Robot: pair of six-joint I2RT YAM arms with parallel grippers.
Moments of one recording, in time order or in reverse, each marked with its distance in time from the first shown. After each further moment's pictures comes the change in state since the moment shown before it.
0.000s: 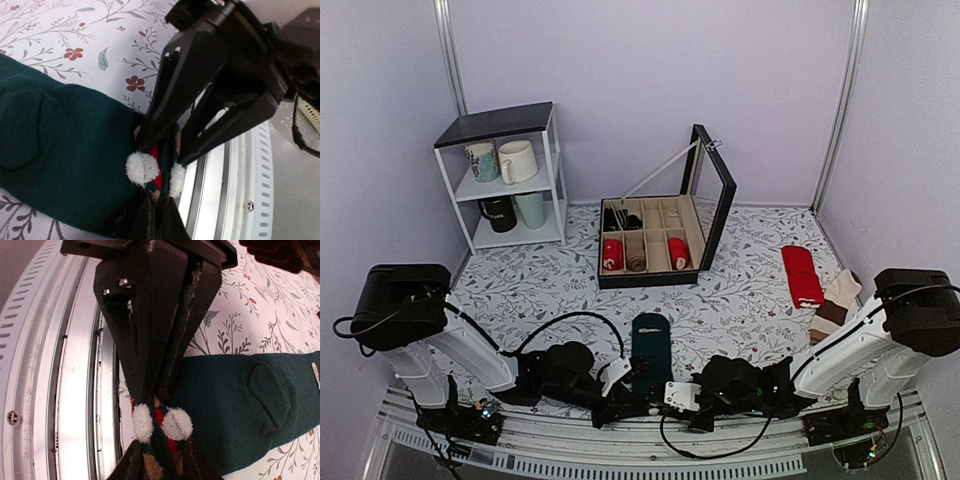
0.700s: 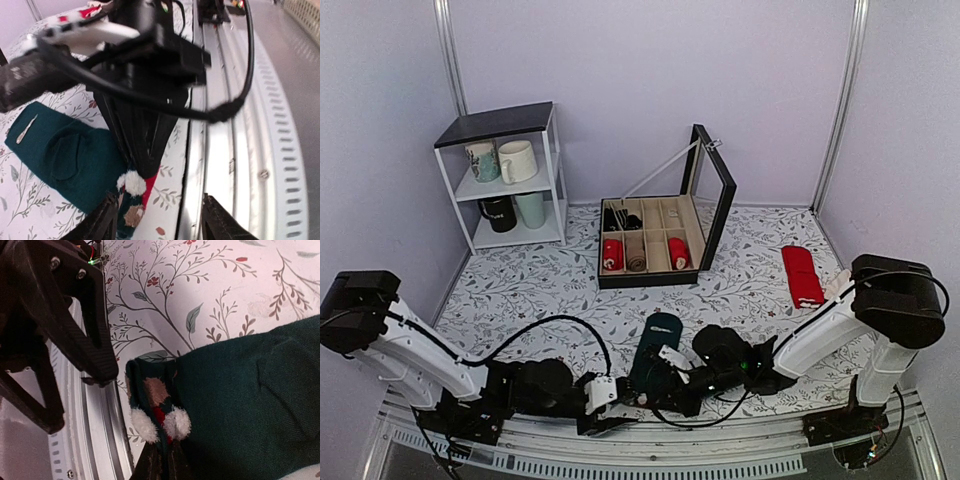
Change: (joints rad) left arm -0.167 -0.278 -0.075 -0.133 -0.357 0.404; right arm -0.174 0.119 0.089 0.024 -0.369 0.540
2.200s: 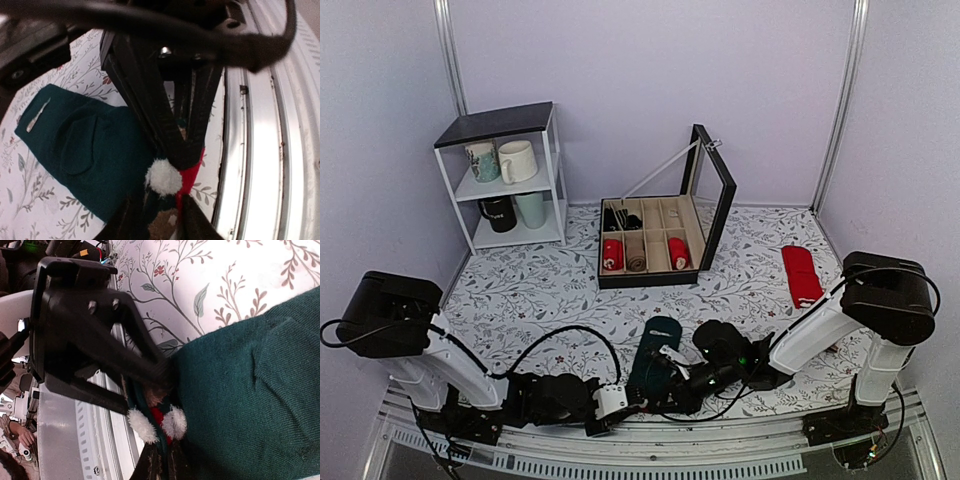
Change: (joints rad) left arm -0.032 0.227 0.014 0.142 -0.188 0.068; right arm -0.057 0.051 0.010 0.029 -0.203 0.157
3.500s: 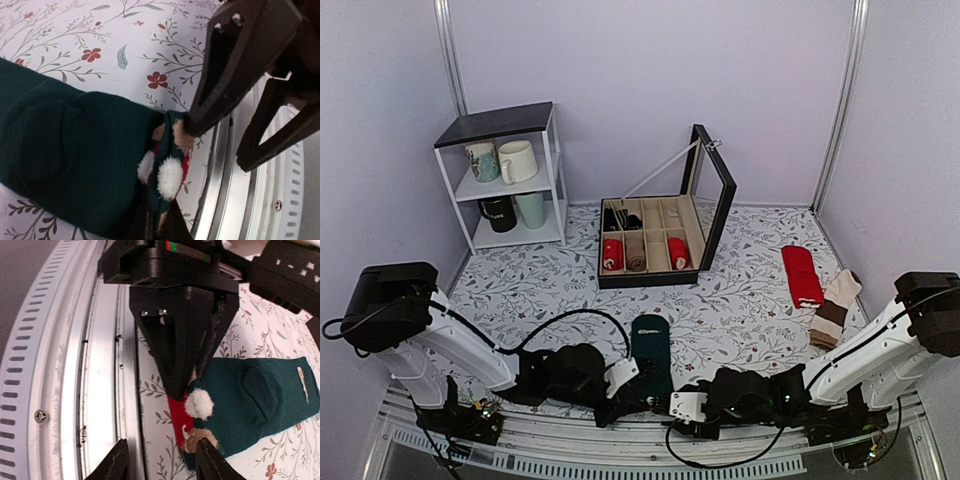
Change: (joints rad) left arm 0.164 -0.003 0.134 -0.243 0.385 -0.357; right arm 0.330 -0.266 -0.119 -0.101 0.695 -0.667
